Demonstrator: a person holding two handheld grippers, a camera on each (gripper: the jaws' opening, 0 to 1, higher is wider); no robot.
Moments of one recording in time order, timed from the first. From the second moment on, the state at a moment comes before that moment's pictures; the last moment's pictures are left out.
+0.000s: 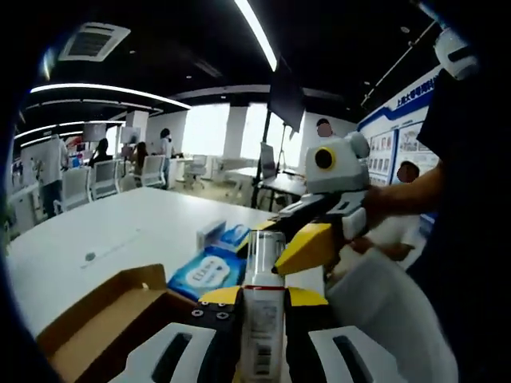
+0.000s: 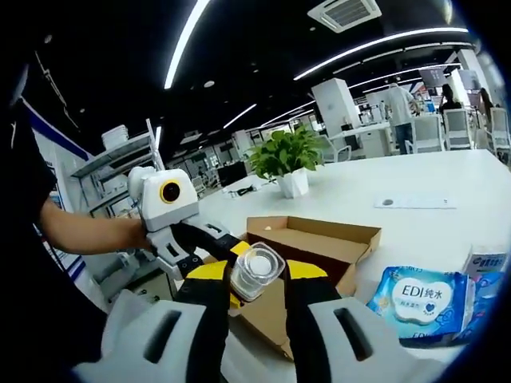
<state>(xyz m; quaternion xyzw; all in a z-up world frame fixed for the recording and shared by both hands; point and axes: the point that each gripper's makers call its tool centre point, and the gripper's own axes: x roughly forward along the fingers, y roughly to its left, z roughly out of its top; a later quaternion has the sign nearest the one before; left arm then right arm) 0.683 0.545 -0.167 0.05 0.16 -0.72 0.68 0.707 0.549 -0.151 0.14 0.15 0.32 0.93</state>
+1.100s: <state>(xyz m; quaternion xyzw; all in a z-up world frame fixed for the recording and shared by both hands) 0.705 0.550 -0.167 0.10 0.15 -0.70 0.69 0.727 0.543 -0.137 0.06 0.15 0.32 0.93</state>
